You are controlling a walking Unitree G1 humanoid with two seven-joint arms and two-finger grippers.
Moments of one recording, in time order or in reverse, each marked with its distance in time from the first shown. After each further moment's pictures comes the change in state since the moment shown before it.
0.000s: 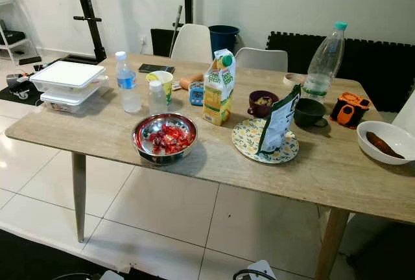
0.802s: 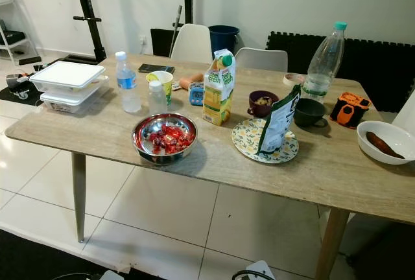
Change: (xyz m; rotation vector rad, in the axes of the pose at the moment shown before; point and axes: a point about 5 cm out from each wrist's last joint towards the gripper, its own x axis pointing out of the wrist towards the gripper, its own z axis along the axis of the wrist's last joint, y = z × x) left arm 0.000 0.000 0.000 0.001 0.000 0.000; right arm 0.000 0.001 0.000 -0.019 0.002 0.005
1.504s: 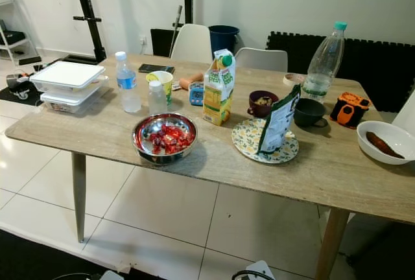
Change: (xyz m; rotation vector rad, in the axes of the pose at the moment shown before) left arm 0.000 0.000 0.000 0.000 0.000 0.000; right arm 0.000 0.000 0.000 -0.001 0.000 0.000
